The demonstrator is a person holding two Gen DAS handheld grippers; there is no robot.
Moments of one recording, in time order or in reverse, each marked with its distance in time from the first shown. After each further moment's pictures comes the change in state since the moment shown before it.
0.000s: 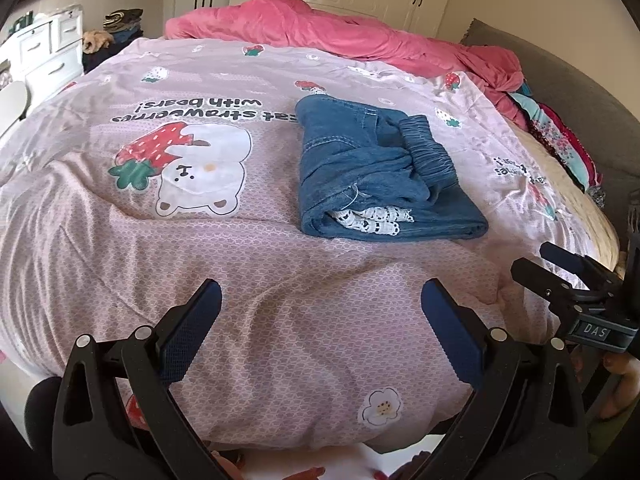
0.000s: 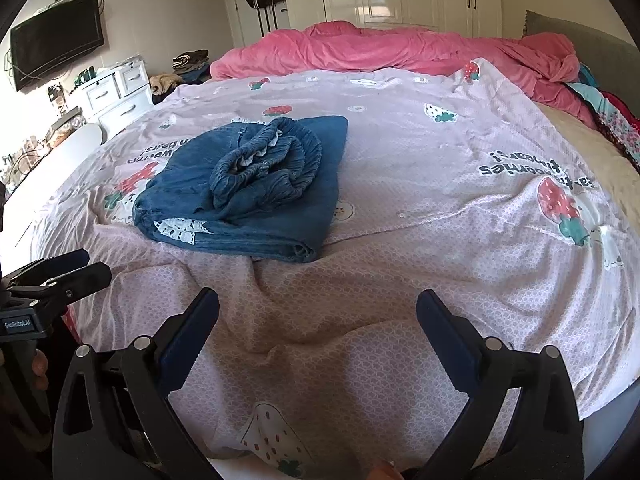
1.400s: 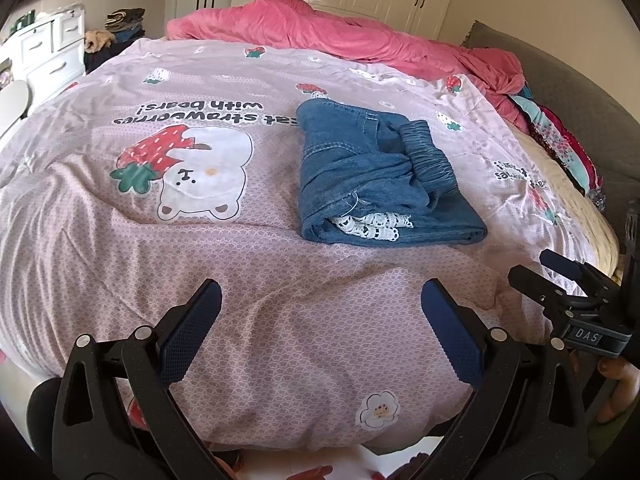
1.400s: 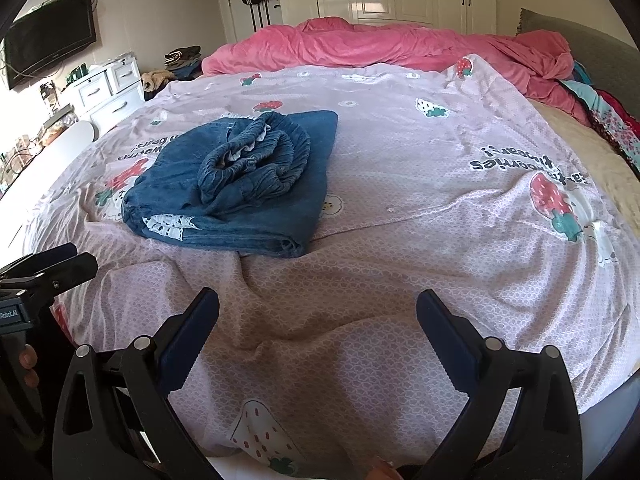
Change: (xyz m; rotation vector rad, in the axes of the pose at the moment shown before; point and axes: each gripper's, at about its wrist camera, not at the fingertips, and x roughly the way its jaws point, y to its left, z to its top) left arm -0.003 -0.002 0.004 -0.010 0.000 0.003; right arm 0.002 -0.004 -0.001 0.007 0.015 -0.033
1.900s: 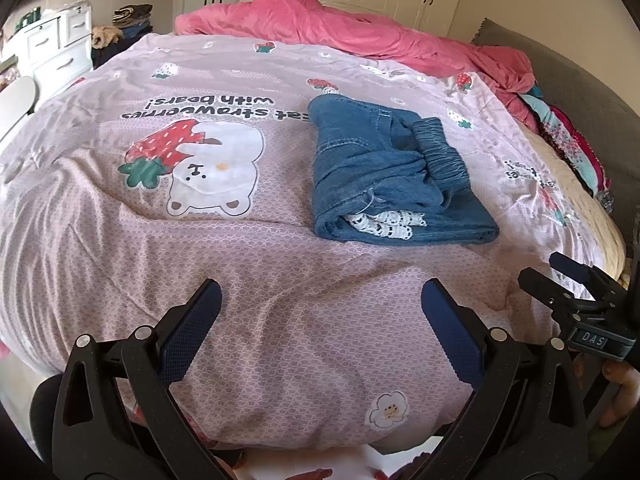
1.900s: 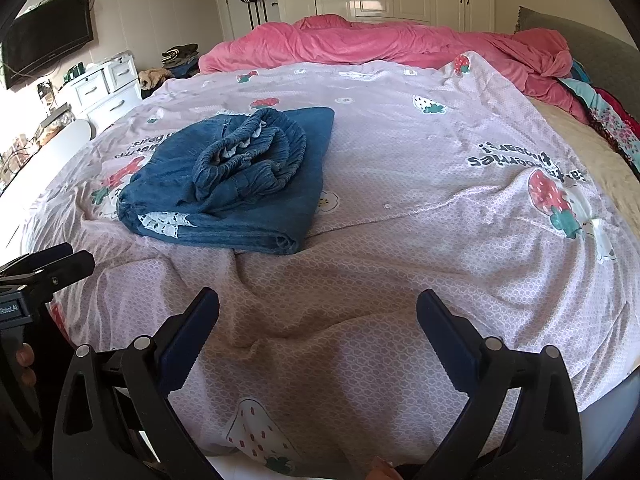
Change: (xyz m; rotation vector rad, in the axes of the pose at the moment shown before) left arm 0.003 0.005 0.000 -0.012 0.018 0.034; right arm 0.002 -0.001 0.000 0.003 0.010 -0.010
